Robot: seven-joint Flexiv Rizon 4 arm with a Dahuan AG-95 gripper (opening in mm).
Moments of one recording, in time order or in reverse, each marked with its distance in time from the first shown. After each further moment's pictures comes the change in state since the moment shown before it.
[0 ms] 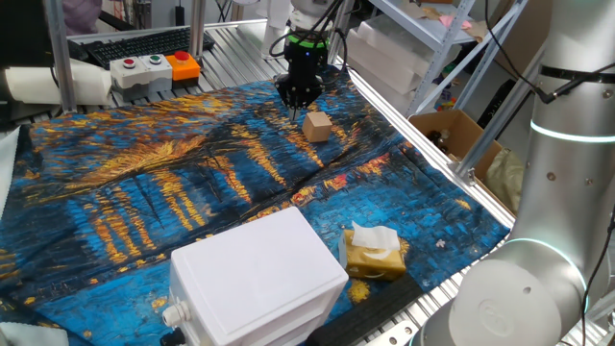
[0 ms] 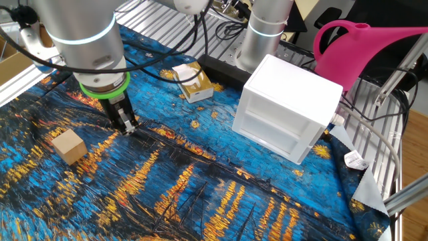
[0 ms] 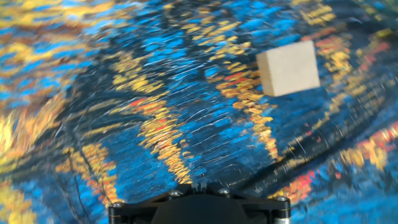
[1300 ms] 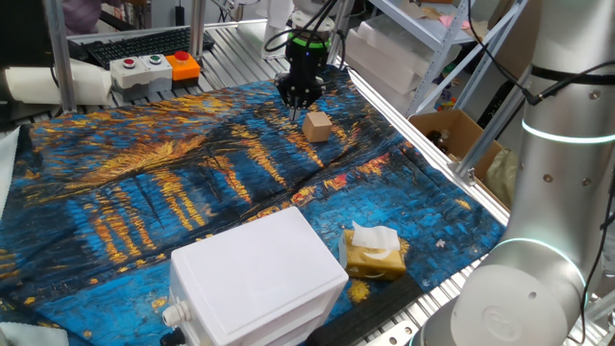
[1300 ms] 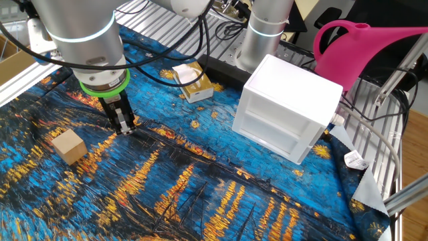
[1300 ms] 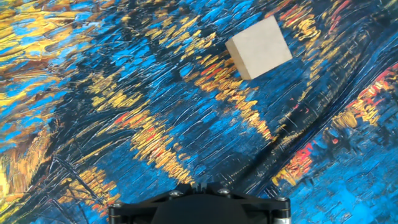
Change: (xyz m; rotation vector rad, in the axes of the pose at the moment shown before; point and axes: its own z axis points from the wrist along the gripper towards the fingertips) arm 0.000 -0.001 0.000 0.003 -0.007 0.097
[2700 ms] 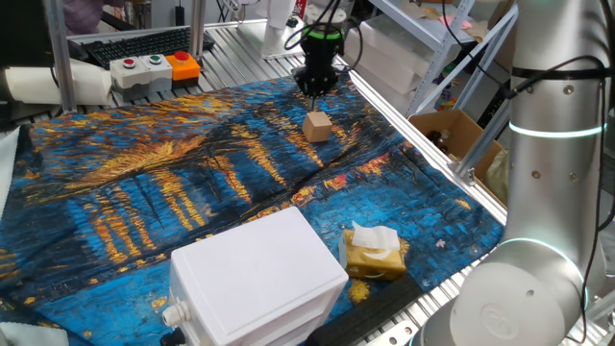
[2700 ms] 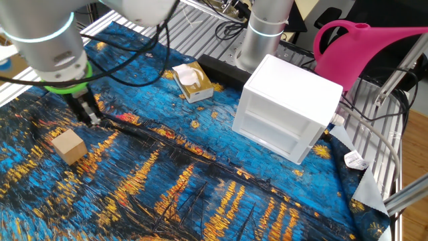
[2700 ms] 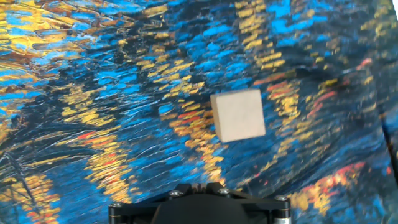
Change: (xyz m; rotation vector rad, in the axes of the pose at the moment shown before) arm -0.076 -0.053 0.000 0.051 -0.017 -0.317
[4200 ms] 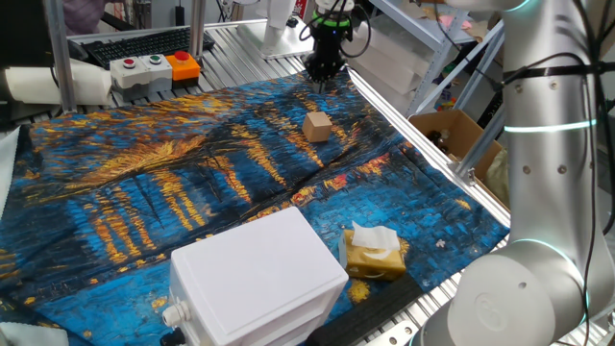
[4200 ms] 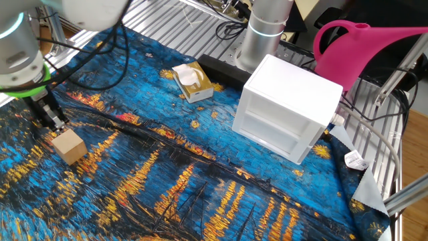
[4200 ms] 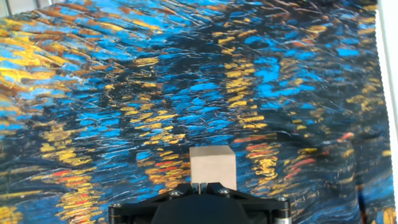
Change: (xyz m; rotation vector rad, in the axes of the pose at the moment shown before) arm -0.062 -0.031 -0.002 -0.003 -0.046 -0.078
